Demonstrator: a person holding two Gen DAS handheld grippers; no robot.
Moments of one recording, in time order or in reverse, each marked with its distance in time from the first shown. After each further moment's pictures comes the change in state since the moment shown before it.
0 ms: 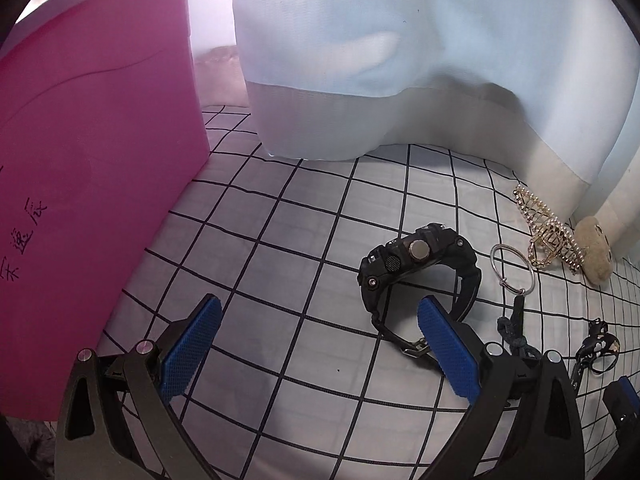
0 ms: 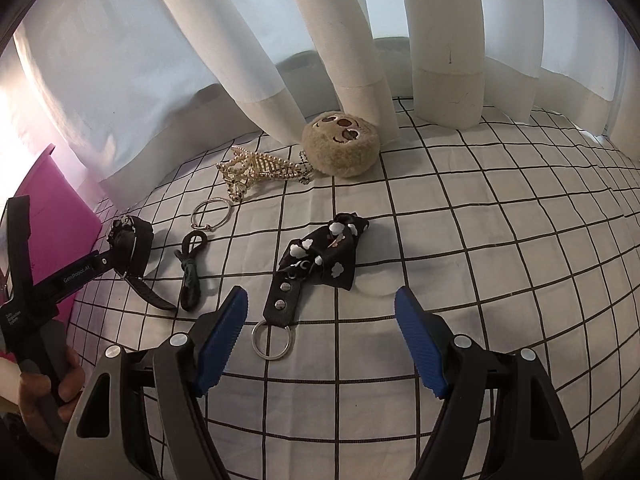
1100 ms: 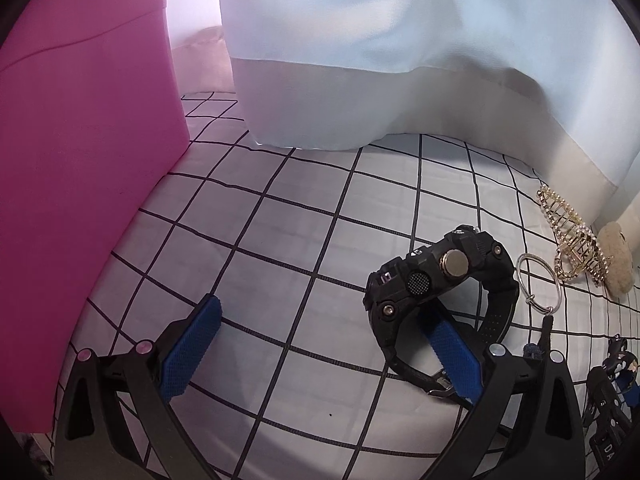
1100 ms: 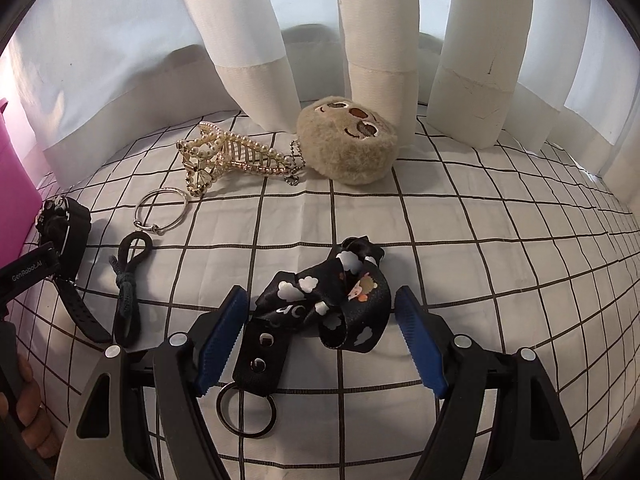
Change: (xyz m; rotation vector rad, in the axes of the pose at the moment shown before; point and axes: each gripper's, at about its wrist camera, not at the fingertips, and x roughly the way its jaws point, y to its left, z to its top) left arm 0.034 -0.002 0.008 -0.020 0.017 0.014; right arm 0.059 0.026 0.014 -0.105 0.009 -0.185
